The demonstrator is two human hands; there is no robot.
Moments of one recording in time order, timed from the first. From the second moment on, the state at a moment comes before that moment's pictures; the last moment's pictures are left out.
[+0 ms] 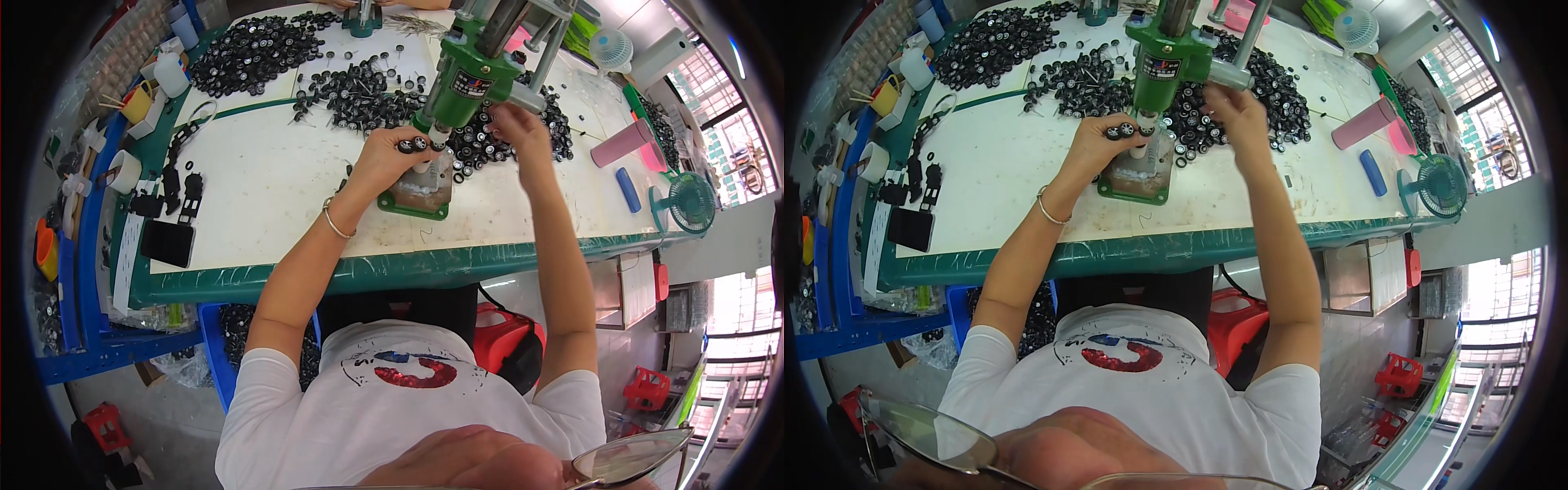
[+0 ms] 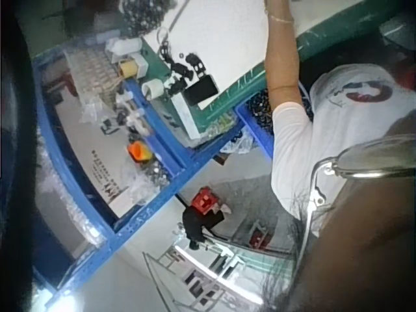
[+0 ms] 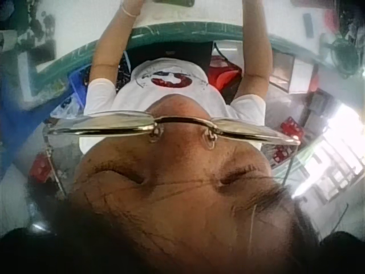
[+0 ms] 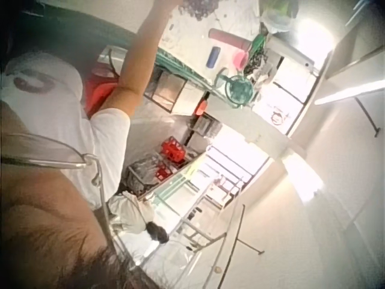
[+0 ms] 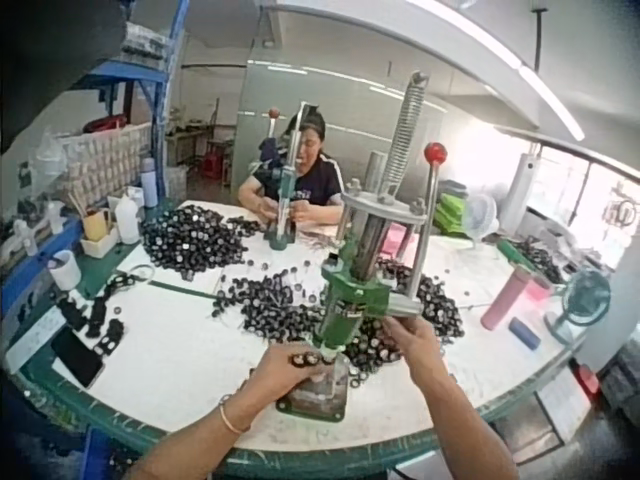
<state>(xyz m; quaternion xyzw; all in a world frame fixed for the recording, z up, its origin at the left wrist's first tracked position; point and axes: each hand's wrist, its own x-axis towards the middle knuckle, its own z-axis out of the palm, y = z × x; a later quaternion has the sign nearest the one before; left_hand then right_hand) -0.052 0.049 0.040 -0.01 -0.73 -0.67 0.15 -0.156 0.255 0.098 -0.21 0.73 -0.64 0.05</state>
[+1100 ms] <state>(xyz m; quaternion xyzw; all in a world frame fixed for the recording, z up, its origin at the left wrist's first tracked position) -0.058 0.050 0.023 -0.04 -0.73 -0.65 0.19 -0.089 0.215 0.242 -0.36 0.48 -0.72 -0.35</state>
